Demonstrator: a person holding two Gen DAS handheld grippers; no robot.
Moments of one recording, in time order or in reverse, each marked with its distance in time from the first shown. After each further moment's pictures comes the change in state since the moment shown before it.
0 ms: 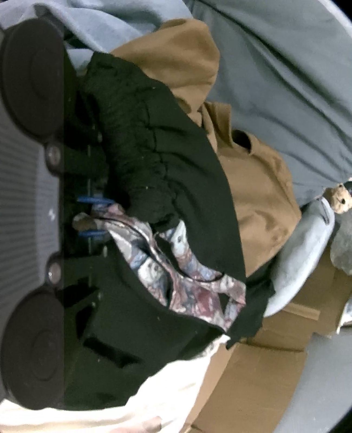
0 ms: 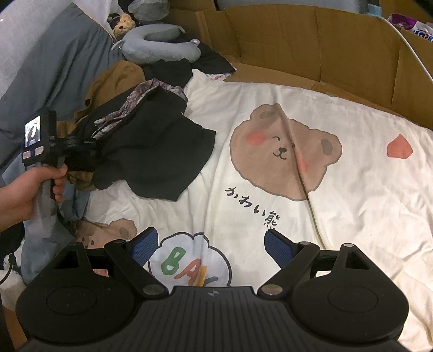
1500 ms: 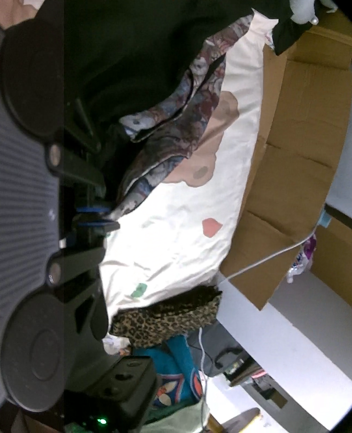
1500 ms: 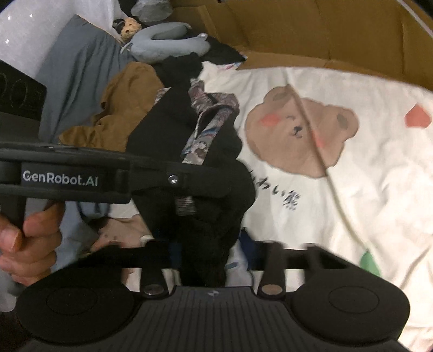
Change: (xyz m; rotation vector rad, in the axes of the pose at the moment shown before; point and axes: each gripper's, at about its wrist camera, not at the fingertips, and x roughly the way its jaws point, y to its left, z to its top) left arm -0.137 -0.204 -0.041 0.323 0.282 -0.965; right arm 0.010 -0.024 -0.020 0.060 0.041 0.173
